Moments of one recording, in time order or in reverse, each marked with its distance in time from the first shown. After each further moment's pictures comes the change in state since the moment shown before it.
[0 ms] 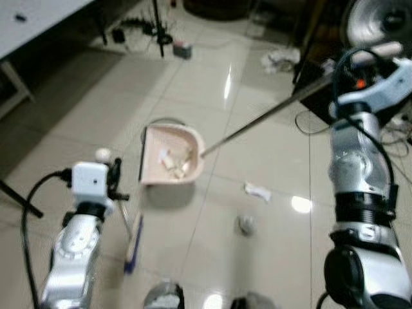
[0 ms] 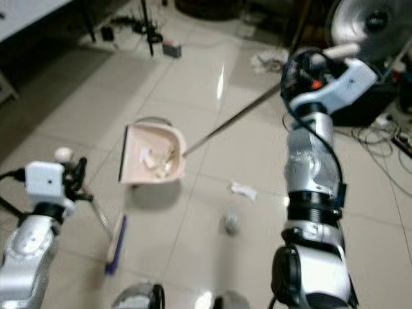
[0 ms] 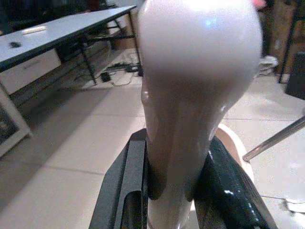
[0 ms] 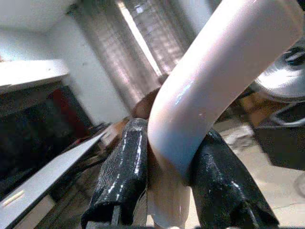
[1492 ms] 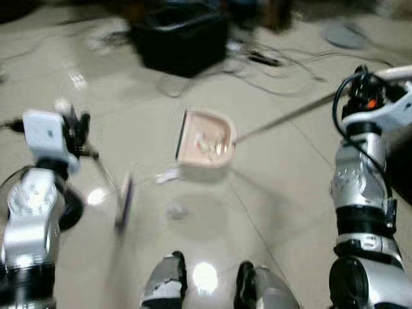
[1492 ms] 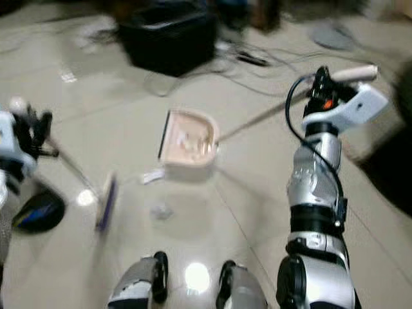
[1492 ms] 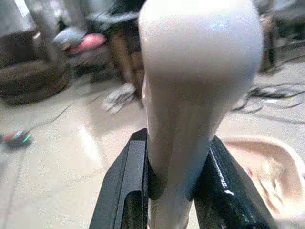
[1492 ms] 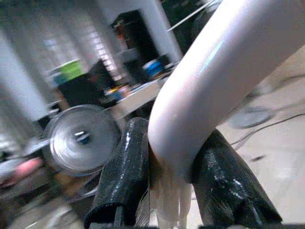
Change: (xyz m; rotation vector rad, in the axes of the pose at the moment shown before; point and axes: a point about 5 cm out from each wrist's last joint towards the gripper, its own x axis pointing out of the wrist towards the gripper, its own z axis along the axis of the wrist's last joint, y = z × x) left arm 0.030 0.062 0.049 0.007 -0.084 0.039; right arm -0.014 -0.019 -0.008 -0.104 -0.090 -0.026
